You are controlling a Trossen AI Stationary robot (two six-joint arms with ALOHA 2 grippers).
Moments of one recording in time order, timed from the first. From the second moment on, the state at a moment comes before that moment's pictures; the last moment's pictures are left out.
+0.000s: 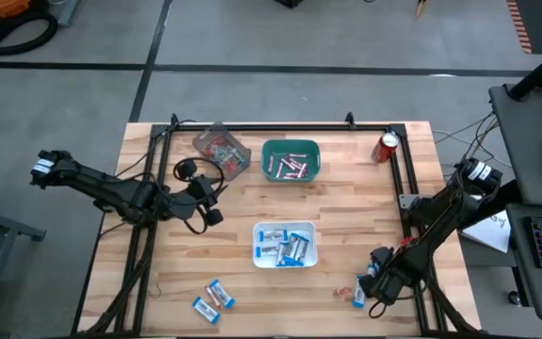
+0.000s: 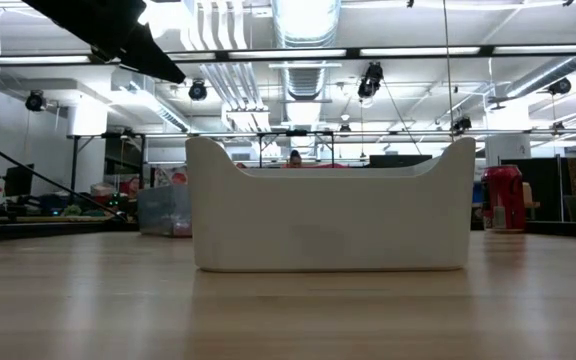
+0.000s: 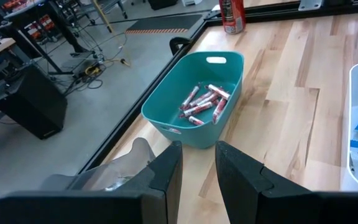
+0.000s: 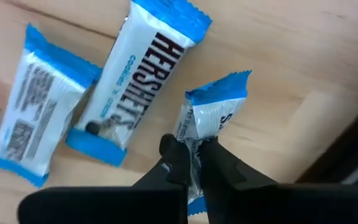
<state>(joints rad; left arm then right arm) -0.29 0.98 0.70 -0.32 -0.85 -0.16 0.91 1.50 0.76 -0.69 -0.24 2.16</state>
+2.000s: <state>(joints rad) -0.55 1.02 0.81 -0.30 -0.63 -0.27 0.39 1.50 0.87 0.05 0.46 0.24</state>
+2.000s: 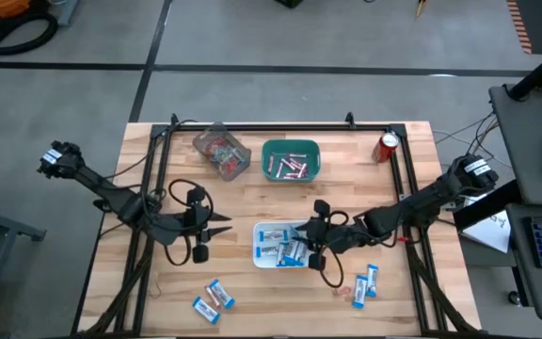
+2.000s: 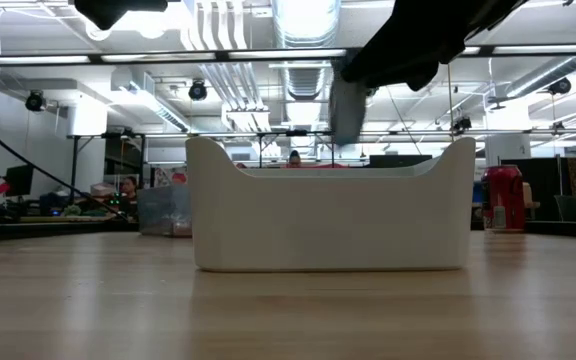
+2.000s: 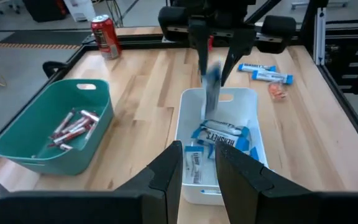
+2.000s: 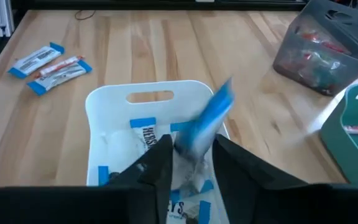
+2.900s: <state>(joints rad) -0.63 1.07 0.80 -0.37 -0.18 -0.53 0.38 1.48 0.97 0.03 0.44 0.09</state>
